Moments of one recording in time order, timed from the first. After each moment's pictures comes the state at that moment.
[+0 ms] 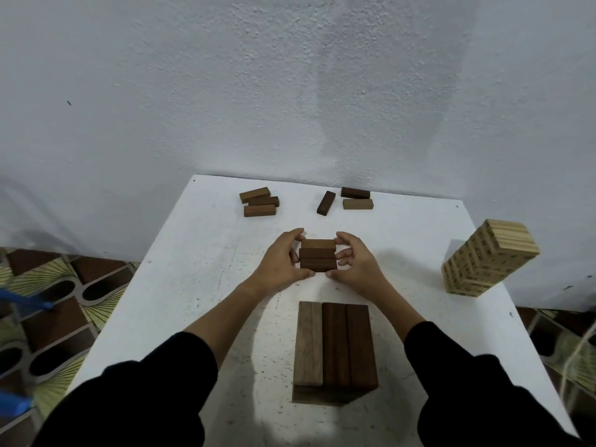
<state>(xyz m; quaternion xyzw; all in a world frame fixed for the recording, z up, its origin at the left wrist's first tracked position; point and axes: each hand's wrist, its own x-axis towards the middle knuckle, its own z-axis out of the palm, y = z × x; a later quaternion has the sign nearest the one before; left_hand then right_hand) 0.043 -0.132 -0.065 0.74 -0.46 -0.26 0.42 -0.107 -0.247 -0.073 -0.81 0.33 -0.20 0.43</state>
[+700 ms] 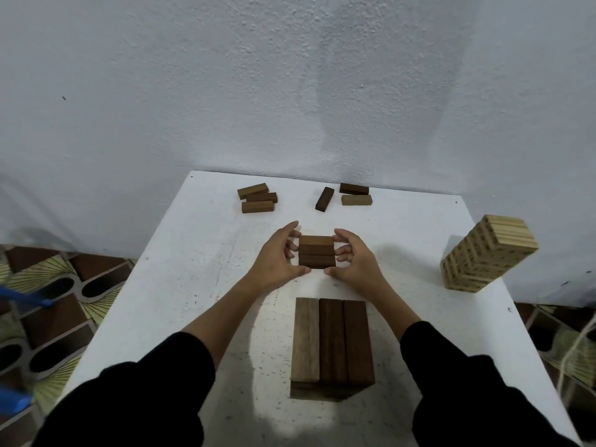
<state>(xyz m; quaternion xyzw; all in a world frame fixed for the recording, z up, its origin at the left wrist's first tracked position) 0.043 -0.129 -0.067 0.73 -0.45 -0.26 0.45 -0.110 -0.244 -0.078 -0.81 0.32 -0.23 0.43</state>
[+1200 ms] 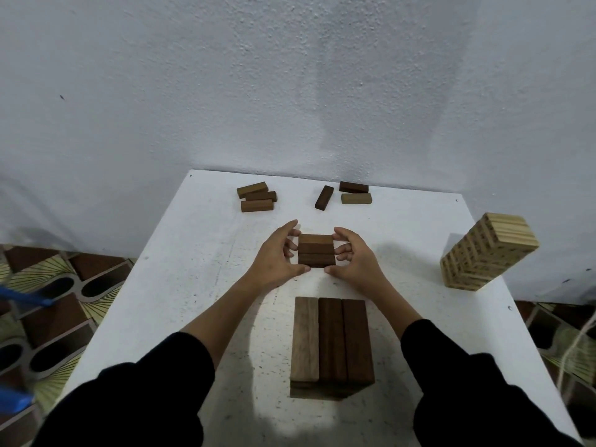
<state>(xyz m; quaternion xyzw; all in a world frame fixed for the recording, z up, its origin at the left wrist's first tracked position) 0.042 -0.129 -0.066 0.73 -0.44 -0.26 0.45 -0.110 -0.244 -0.075 -0.81 0.32 -0.22 0.44</state>
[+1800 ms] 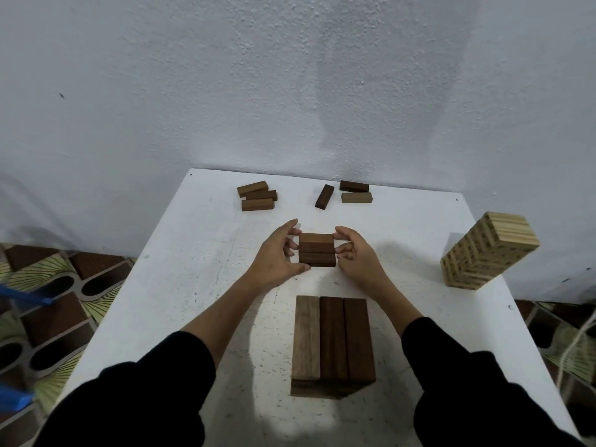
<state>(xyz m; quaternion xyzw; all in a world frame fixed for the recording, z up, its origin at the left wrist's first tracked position) 0.043 -0.128 -0.067 0.73 -0.44 -0.27 0.45 -0.109 -0.245 -0.073 -0.78 0.33 -0.23 0.47</state>
